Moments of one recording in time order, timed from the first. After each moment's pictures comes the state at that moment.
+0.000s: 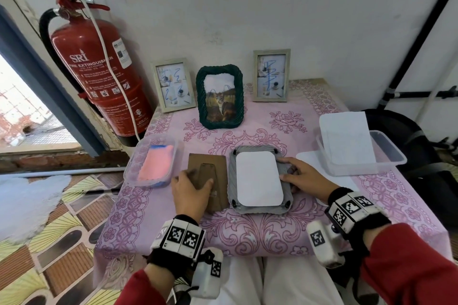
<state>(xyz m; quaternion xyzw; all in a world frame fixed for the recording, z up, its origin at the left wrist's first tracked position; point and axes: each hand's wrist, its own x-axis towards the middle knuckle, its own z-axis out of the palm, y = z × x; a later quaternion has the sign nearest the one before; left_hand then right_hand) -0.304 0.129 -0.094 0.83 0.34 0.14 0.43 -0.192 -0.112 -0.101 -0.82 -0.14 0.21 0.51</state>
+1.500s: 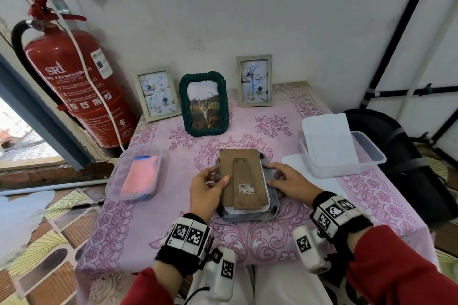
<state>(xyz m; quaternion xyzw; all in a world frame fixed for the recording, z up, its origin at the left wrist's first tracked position) -0.273 0.085 -0.091 0.72 0.19 0.13 0.66 -0.190 -0.112 -0.107 -0.82 -0.14 0.20 0.52</state>
